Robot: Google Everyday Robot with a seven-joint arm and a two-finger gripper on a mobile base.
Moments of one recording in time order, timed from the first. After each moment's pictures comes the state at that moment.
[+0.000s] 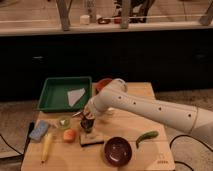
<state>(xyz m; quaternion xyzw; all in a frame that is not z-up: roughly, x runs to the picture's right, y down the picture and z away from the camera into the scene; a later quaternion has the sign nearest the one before) -0.088 0.131 0.736 -0.16 -0.33 -0.24 0.90</state>
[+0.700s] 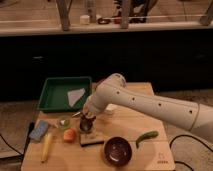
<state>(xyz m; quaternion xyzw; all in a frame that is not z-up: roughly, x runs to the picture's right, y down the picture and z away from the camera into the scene) -0.088 0.124 0.714 -0.18 -0.31 -0.26 0.90</state>
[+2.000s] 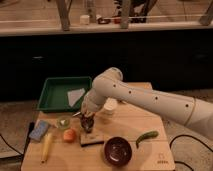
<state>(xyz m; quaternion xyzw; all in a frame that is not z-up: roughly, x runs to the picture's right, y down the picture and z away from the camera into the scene) -0.093 0.118 0.704 -0.22 -0.31 -0.26 0.89</state>
